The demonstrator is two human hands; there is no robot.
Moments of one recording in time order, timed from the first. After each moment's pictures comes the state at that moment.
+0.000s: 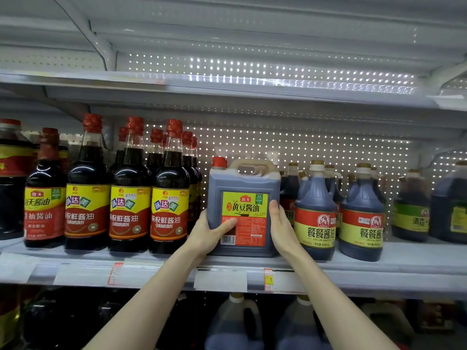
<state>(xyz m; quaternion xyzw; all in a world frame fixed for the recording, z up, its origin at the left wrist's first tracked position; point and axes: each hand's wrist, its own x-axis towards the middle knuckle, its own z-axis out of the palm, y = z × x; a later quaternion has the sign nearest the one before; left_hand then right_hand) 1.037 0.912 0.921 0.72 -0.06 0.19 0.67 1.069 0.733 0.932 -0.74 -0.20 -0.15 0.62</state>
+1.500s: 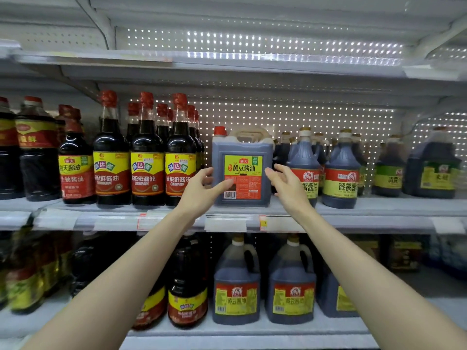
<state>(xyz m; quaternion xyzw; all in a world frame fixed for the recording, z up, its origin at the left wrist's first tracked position) 0.921 0.907 0.940 0.78 -0.07 0.26 0.57 0.976 0.710 0.942 -0.75 -0.19 -0.19 0.60</state>
